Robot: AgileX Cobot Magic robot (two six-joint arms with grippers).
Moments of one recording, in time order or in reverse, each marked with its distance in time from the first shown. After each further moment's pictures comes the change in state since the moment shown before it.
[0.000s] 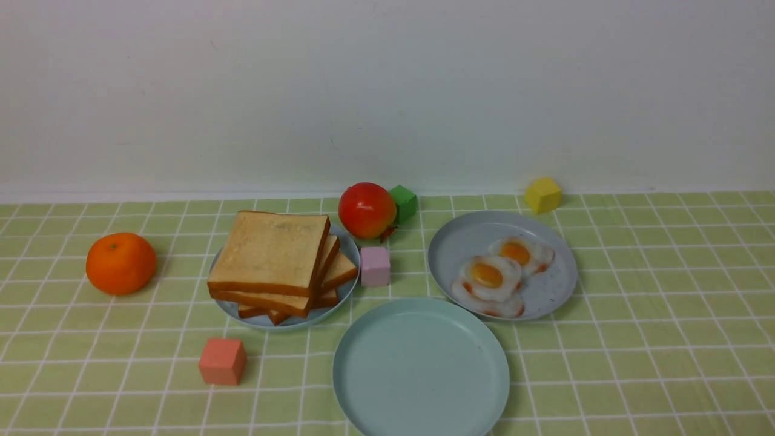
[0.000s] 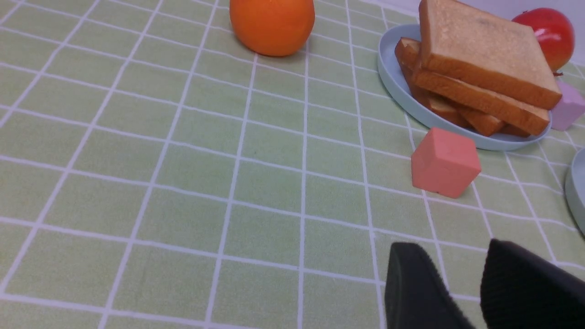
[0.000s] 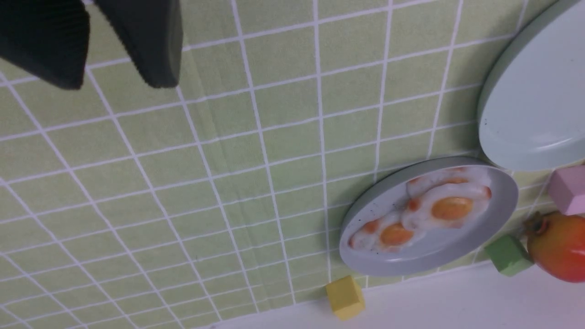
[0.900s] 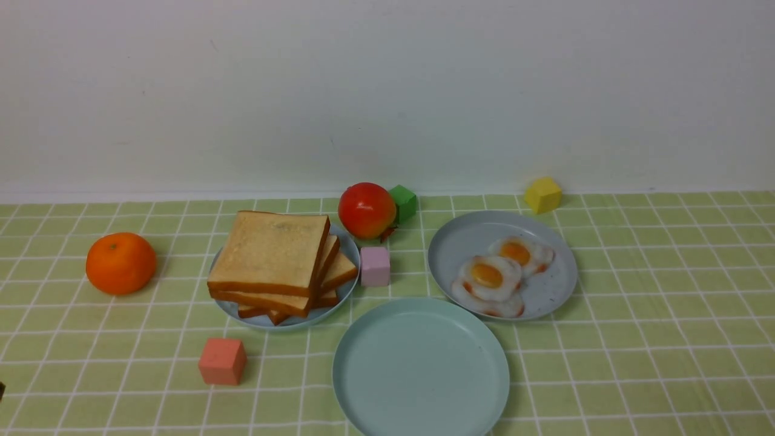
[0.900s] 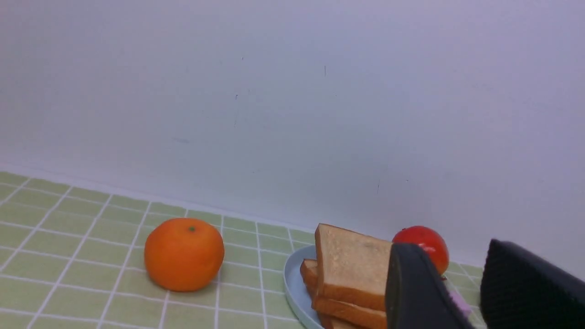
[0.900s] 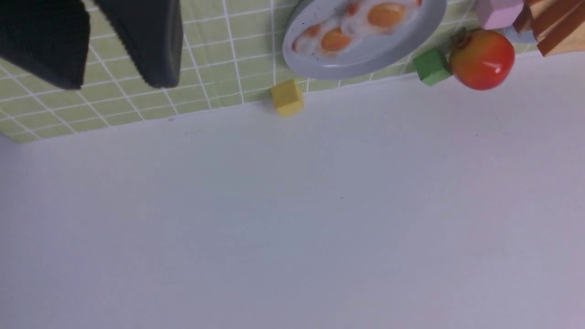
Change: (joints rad) right arm 0.000 0.000 0.011 -0.004 -0.431 0.000; left arm 0.000 0.000 0.000 0.000 -0.453 0.000
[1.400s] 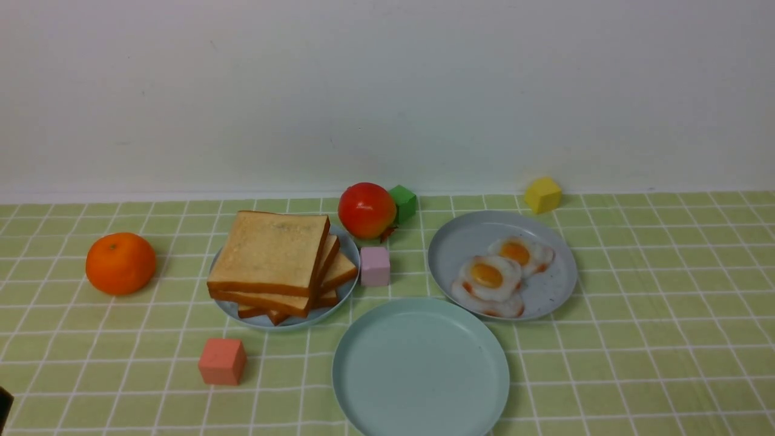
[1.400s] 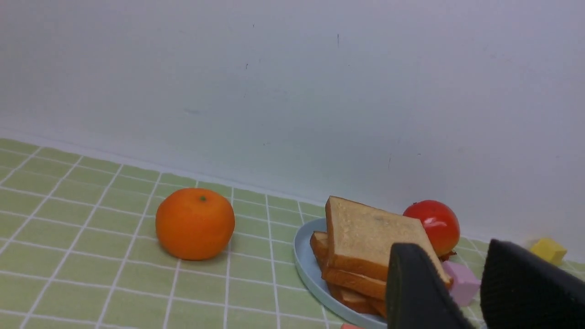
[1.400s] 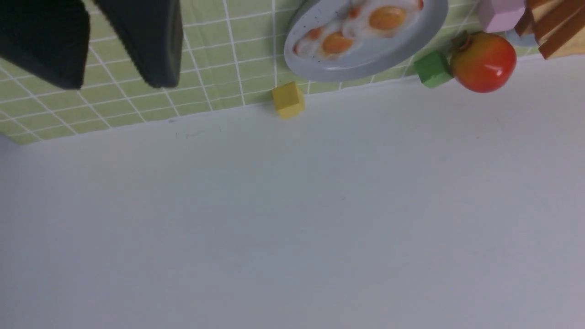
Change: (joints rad) right arm 0.000 0.000 0.000 -0.002 0.027 0.000; left arm 0.000 0.000 0.001 -0.002 0.062 -0.003
